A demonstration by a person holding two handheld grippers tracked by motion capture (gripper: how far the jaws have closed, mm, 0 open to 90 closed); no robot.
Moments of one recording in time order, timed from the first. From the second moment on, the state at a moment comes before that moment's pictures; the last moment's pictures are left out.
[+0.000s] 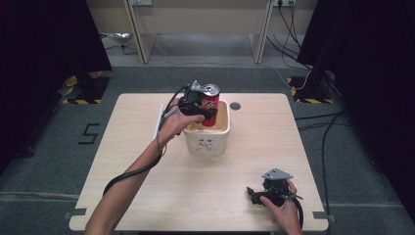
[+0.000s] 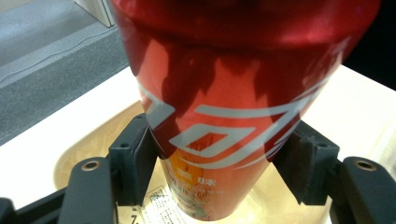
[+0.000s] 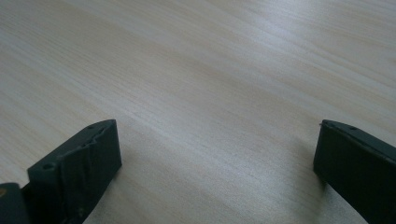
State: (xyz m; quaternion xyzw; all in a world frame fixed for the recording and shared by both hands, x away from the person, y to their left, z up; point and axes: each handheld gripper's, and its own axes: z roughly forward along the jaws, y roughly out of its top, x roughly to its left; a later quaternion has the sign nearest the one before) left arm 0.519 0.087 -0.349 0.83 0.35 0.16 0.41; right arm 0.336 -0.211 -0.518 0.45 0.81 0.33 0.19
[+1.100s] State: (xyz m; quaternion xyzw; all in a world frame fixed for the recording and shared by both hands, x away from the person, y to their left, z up) left arm 0.522 0.077 -0.371 0.85 0.35 0.14 0.36; right arm 0.335 -0.210 -0.518 0.45 0.81 0.33 0.19
